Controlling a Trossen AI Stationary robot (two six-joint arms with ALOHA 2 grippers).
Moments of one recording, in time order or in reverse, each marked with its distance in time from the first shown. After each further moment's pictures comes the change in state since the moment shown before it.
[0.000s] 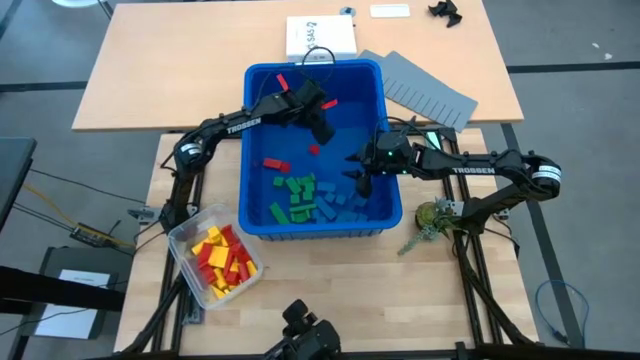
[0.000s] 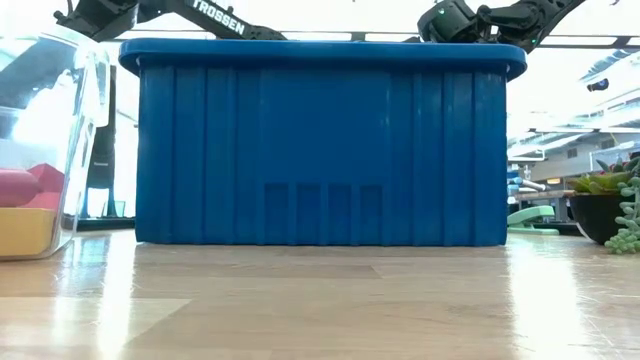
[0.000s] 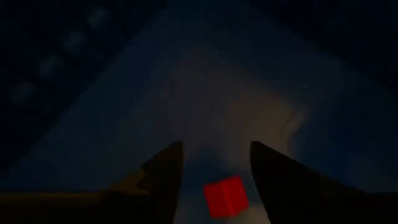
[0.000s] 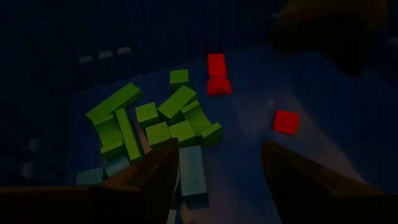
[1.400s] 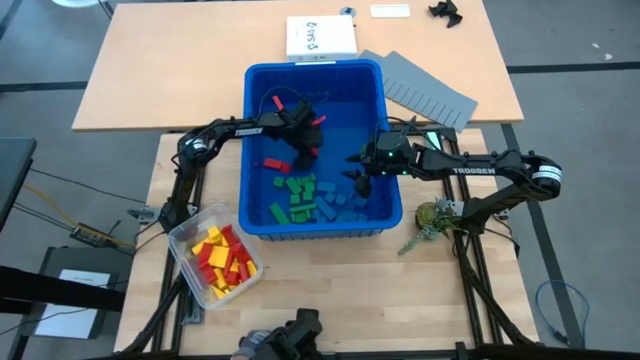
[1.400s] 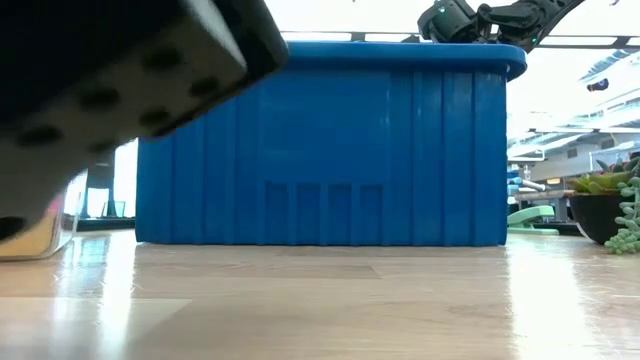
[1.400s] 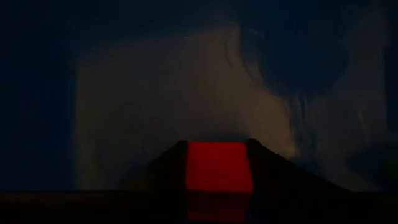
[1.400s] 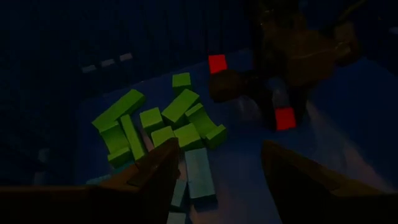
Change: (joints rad) left arm 0.072 0.080 -0.322 0.232 0.379 0.777; right arm 0.009 0.000 0.000 0.002 0.005 0.064
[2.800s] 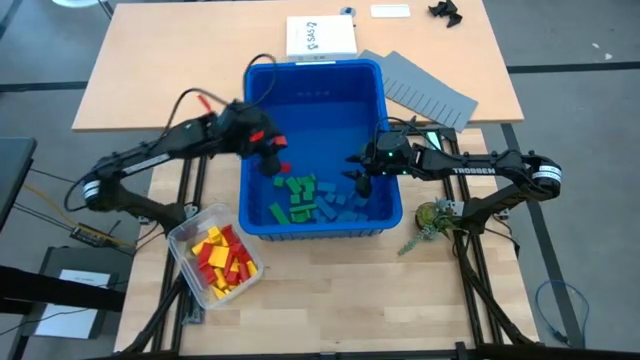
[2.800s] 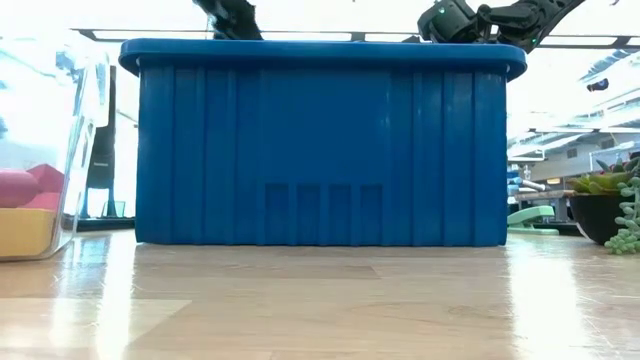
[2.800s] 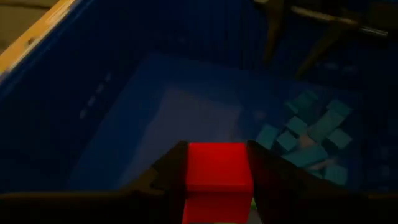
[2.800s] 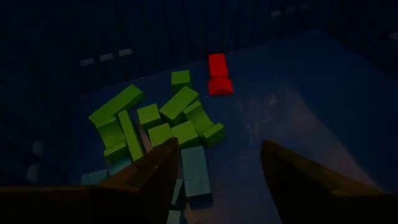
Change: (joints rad) left arm -0.296 -0.899 -0.176 -0.297 -0.408 -0.615; right arm -0.001 0.000 0.000 -0.002 -0.001 -0.039
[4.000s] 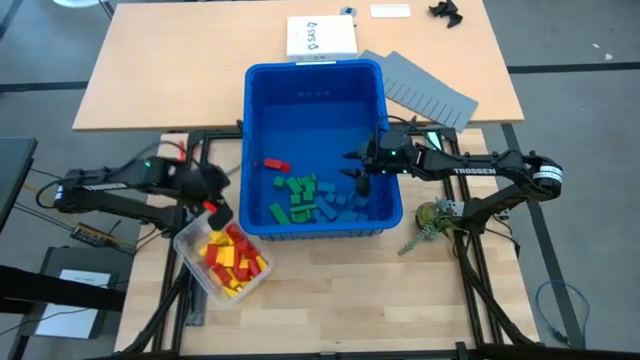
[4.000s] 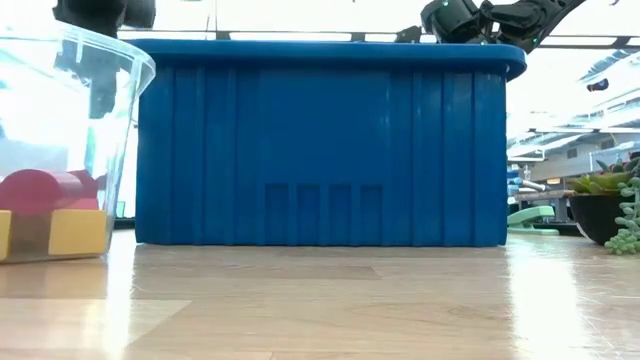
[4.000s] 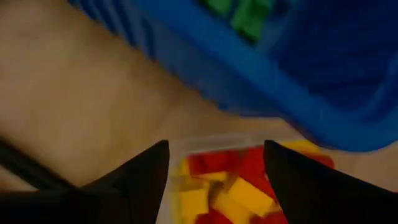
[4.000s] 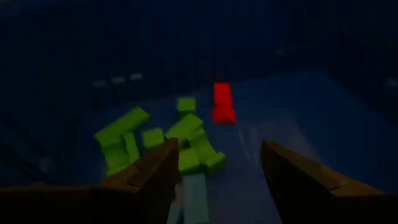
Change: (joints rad) left arm -0.355 -0.375 -0.323 -0.549 0.048 -0.725; right arm 0.007 -0.008 -0.001 0.096 -0.027 -0.060
